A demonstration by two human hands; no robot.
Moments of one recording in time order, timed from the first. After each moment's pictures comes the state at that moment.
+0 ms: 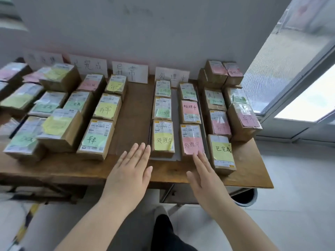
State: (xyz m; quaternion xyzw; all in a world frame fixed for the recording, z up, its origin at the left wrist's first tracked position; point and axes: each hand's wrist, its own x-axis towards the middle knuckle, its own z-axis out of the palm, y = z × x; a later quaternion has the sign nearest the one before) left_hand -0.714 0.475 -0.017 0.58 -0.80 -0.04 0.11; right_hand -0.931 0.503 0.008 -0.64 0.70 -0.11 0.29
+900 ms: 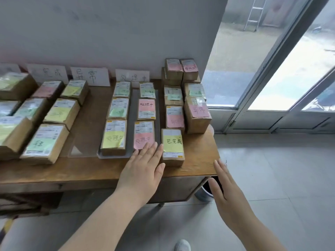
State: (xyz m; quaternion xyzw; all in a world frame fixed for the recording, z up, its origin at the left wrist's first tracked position) left_hand -0.909 0.507 0.007 0.53 -0.83 -0.12 0.10; right_hand -1.129 0.591 0.008 -0.57 0.74 -0.24 0.28
